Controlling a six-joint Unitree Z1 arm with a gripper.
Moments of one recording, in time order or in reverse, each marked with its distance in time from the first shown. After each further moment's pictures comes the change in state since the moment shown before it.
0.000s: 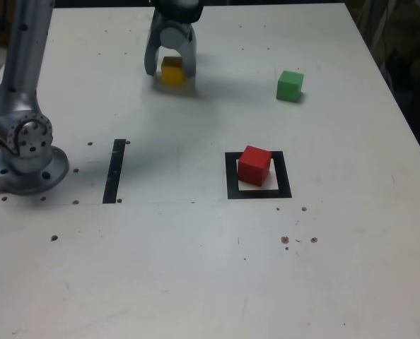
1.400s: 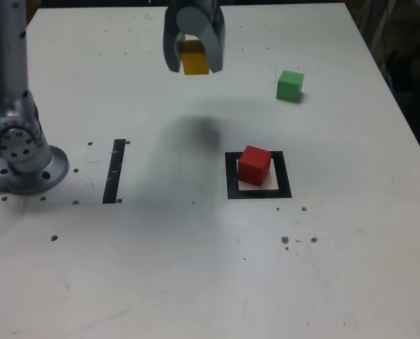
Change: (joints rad) arm -0.437 -0.266 -0.057 0.219 -0.153 -0.272
